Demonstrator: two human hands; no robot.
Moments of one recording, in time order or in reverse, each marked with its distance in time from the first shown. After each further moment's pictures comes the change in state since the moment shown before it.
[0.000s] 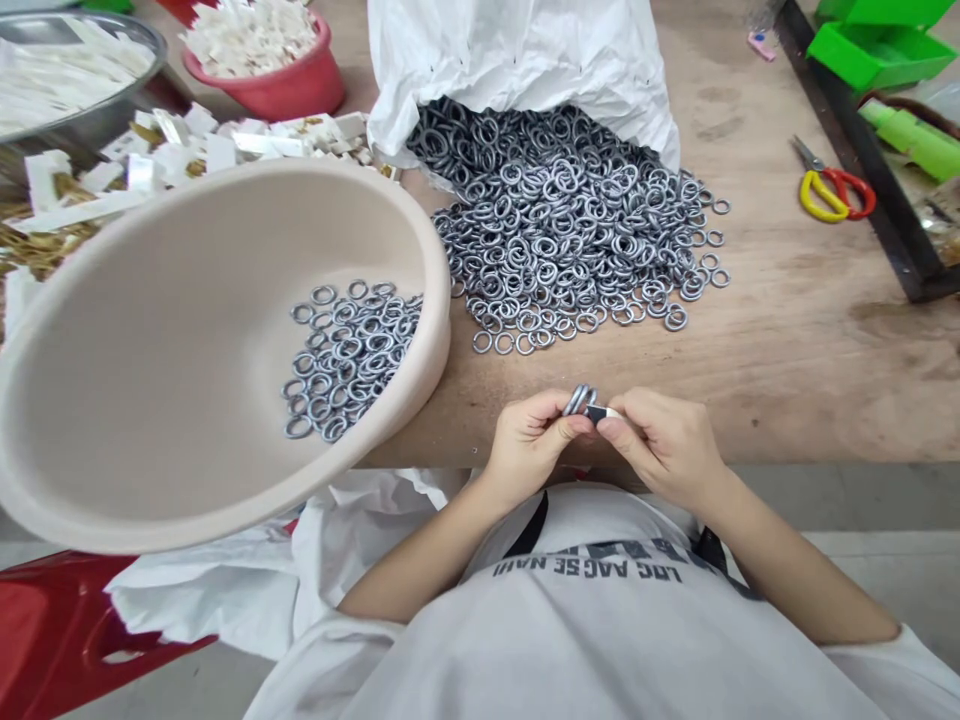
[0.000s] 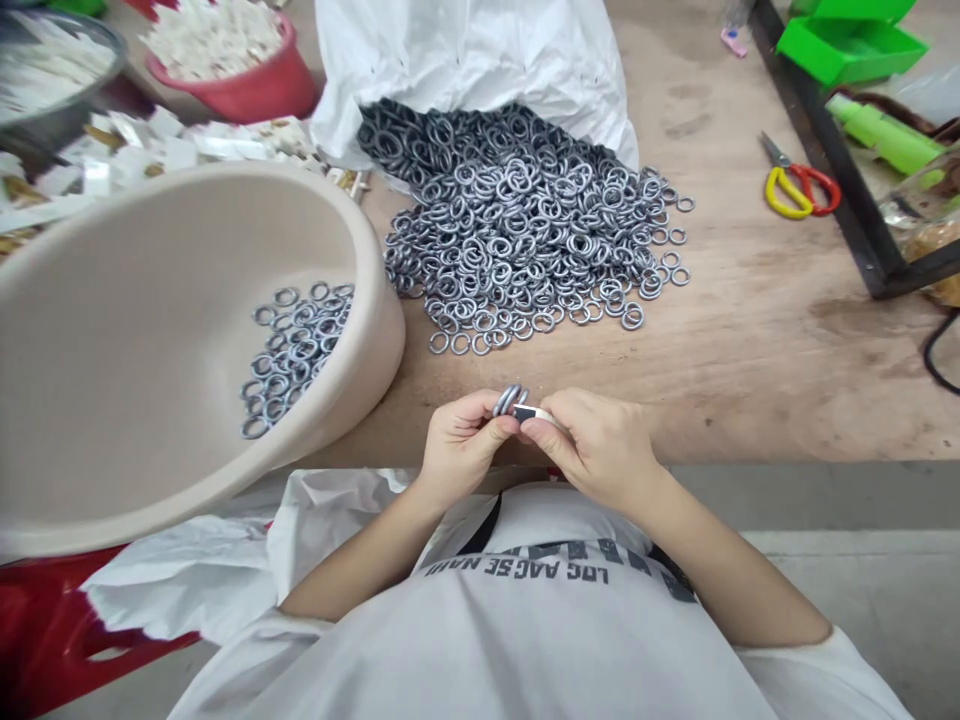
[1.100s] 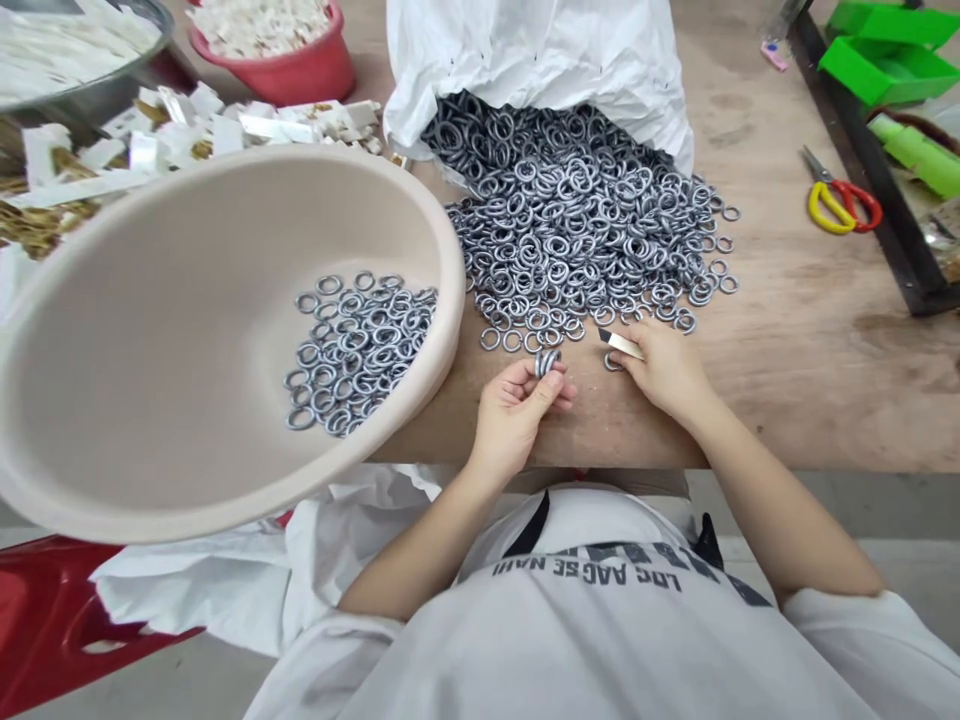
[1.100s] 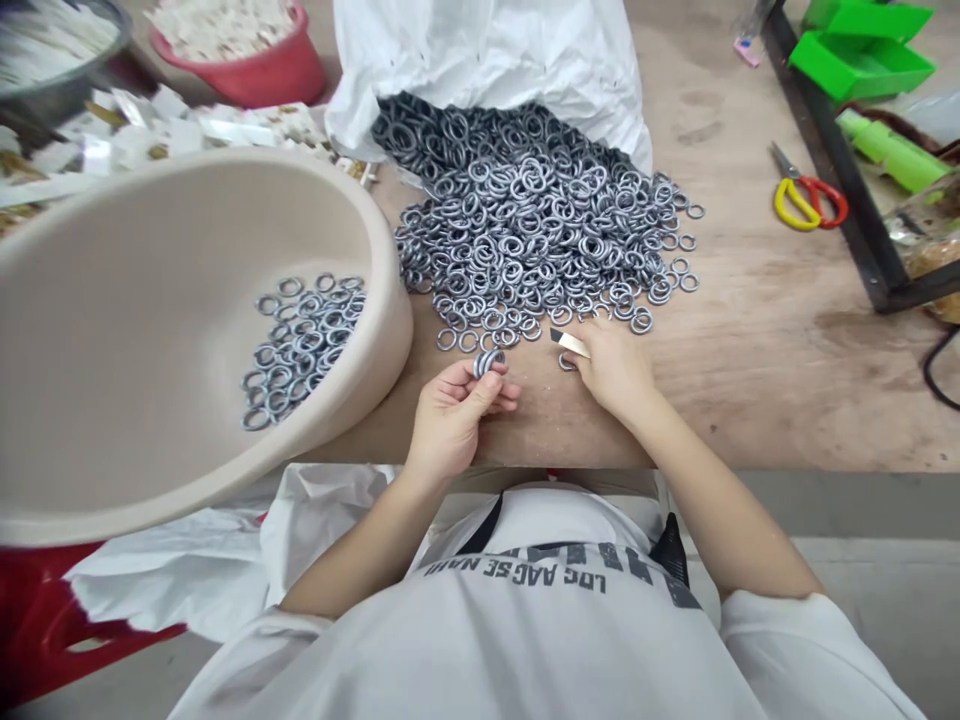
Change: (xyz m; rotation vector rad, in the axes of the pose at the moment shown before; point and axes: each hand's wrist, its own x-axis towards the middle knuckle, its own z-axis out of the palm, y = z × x) left_hand 0.014 -0.008 -0.009 -0.397 0.230 -0.292; right_hand 0.070 0.067 0.014 -0.226 -0.057 0.176
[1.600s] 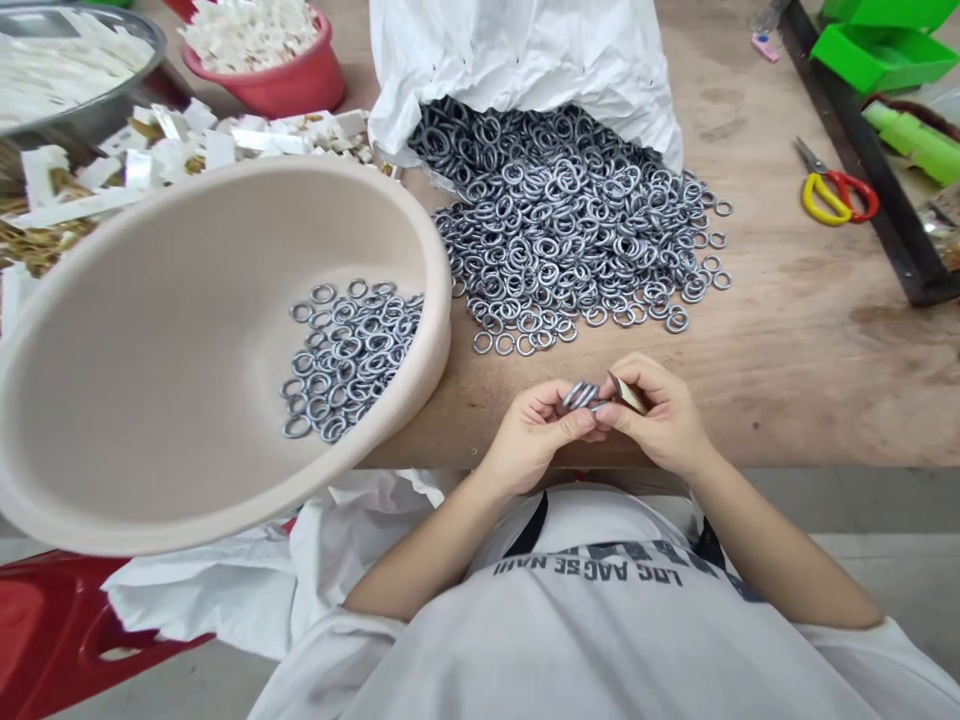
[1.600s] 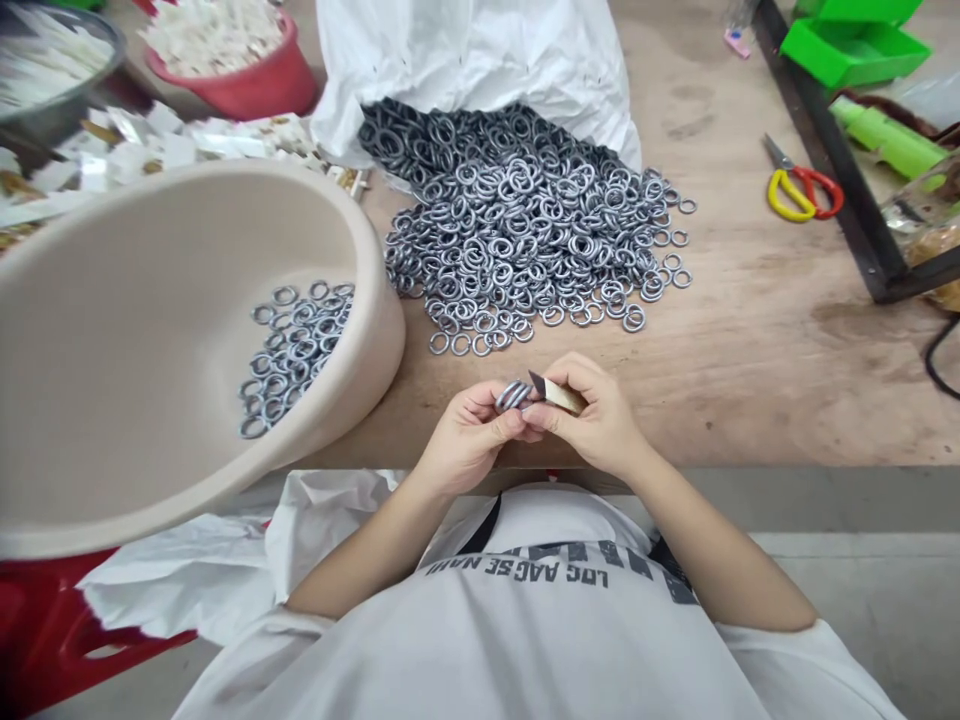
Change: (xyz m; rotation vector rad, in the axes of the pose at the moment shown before) left_hand -0.011 0.000 0.017 -0.136 -0.322 -0.154; right_hand -0.050 -0.029 0.002 0.873 0.122 -0.139
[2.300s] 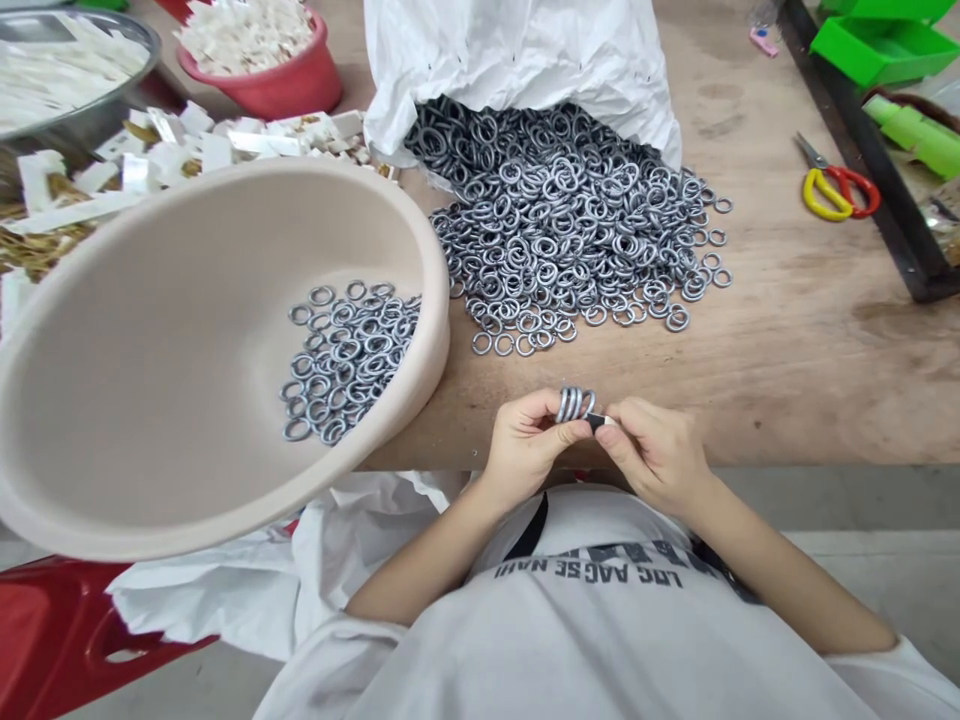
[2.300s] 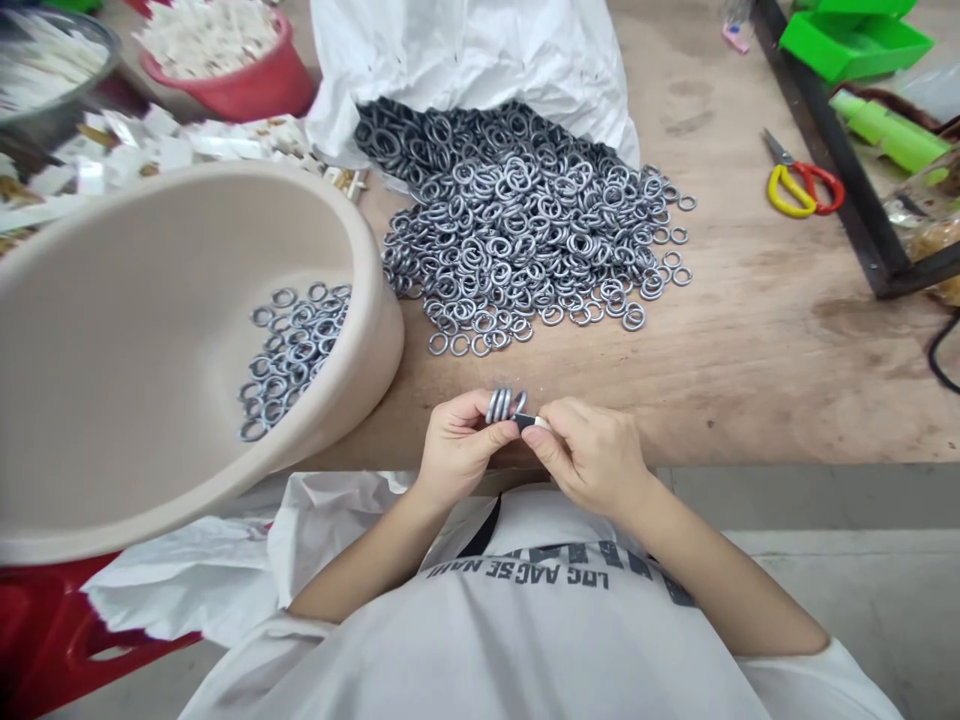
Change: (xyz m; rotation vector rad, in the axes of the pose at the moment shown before) left_hand -0.007 0.001 -0.001 0.339 0.159 0.305; right_hand -0.033 -0.025 0.009 -0.573 -0.091 -0.062
